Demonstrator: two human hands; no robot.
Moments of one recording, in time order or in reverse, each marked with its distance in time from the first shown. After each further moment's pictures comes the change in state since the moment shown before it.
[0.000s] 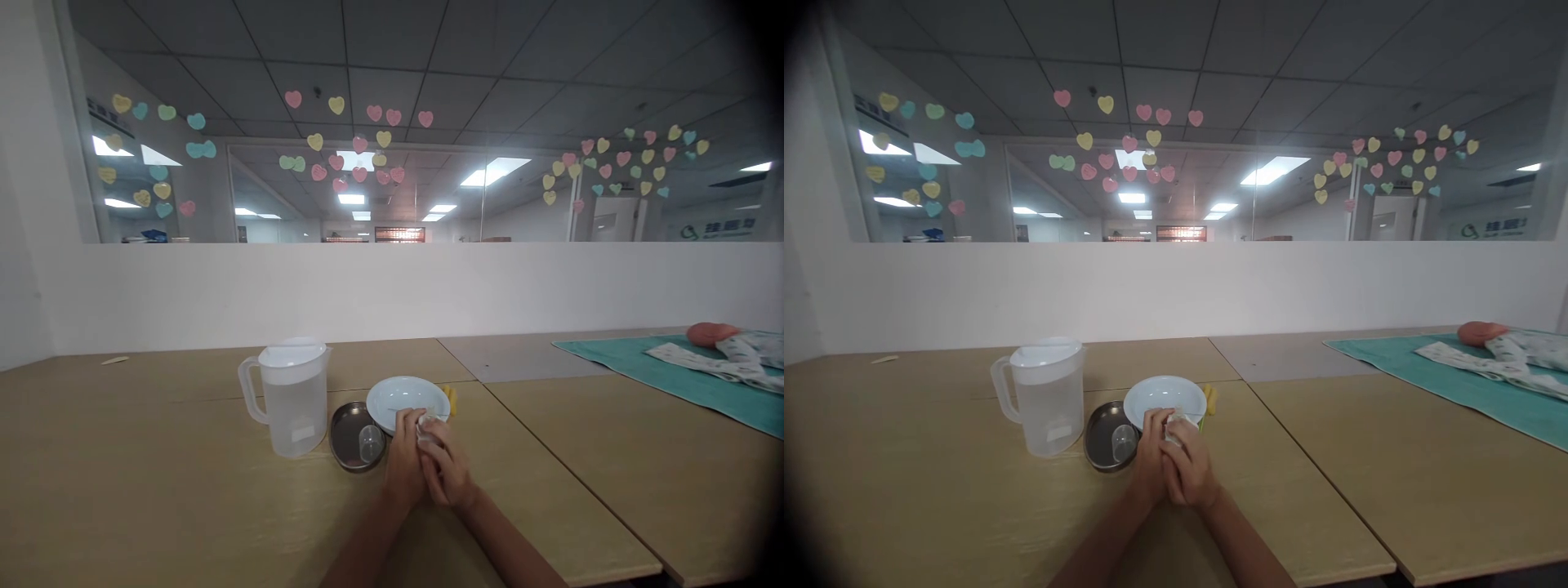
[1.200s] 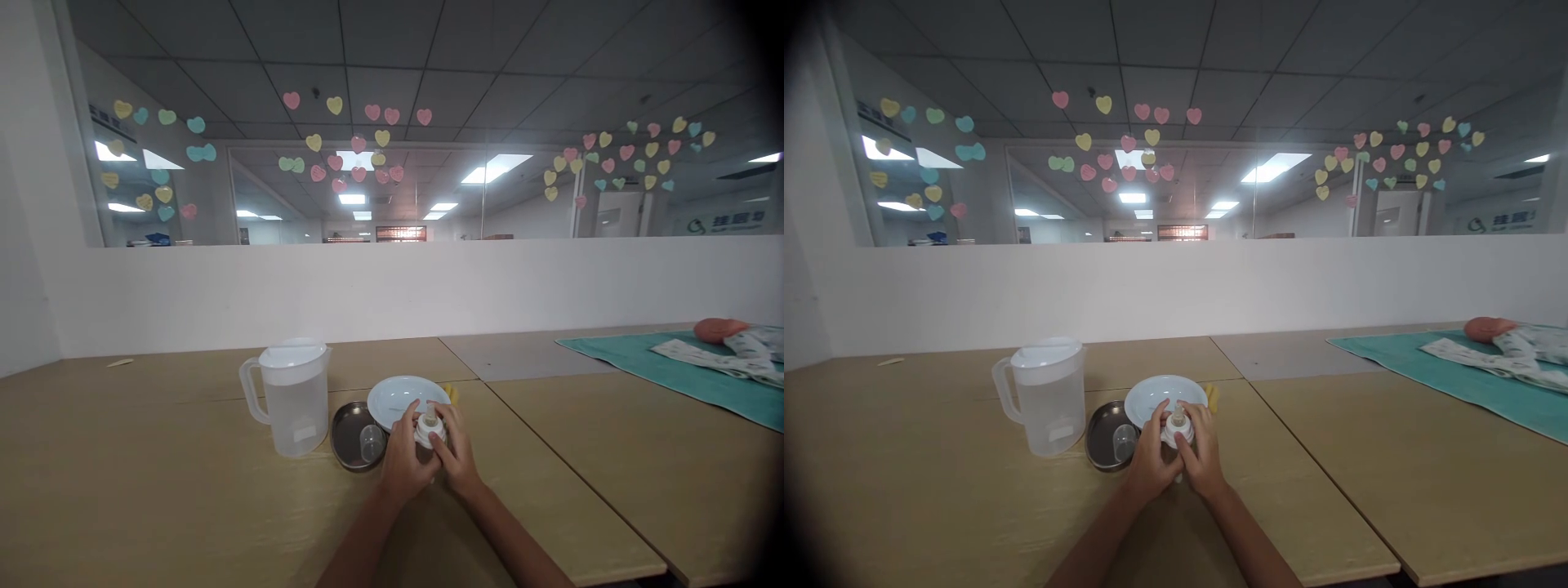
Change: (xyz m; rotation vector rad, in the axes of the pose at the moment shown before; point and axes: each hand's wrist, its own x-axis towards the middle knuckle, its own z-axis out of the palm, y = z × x) left_hand 0.001 -0.001 -0.010 0.111 -0.120 -0.061; right_hand 0.003 0.013 0.001 0.307 -0.066 0.553
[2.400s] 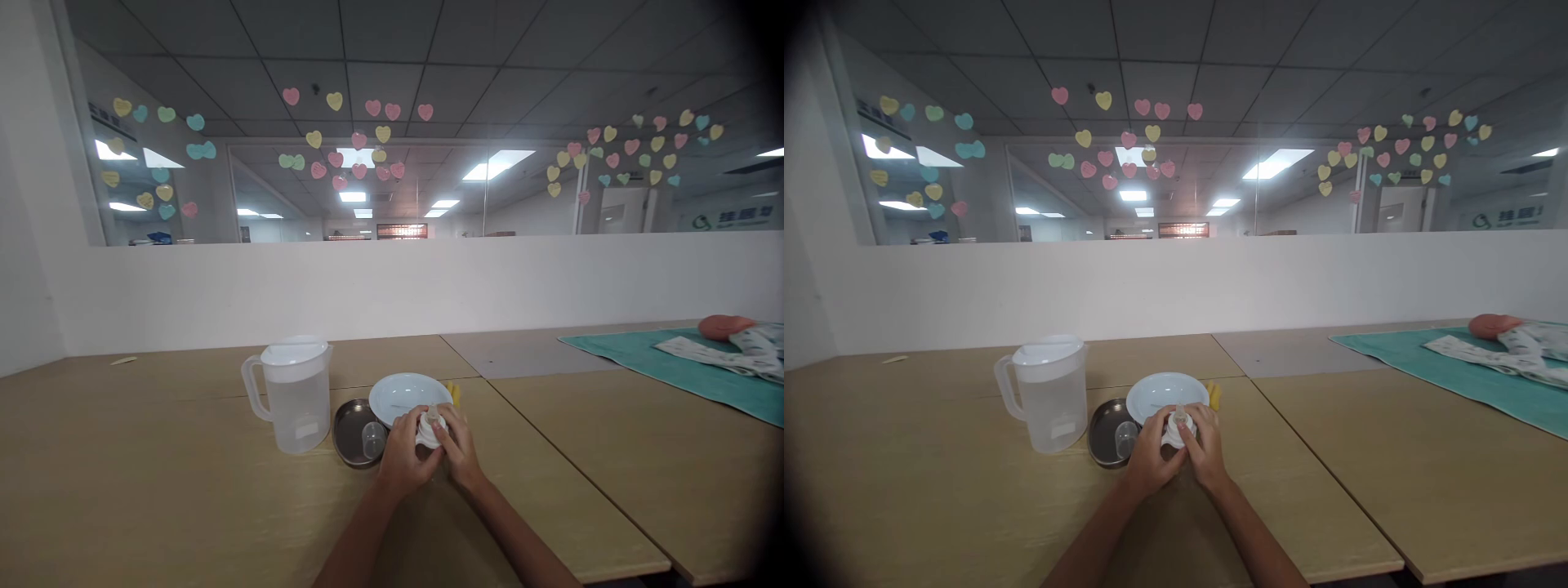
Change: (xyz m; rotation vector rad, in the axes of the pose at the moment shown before) left_hand 0.004 0.001 -0.010 0.025 -0.070 0.118; right_hand 0.002 0.003 0.000 -0.007 -0.023 0.091
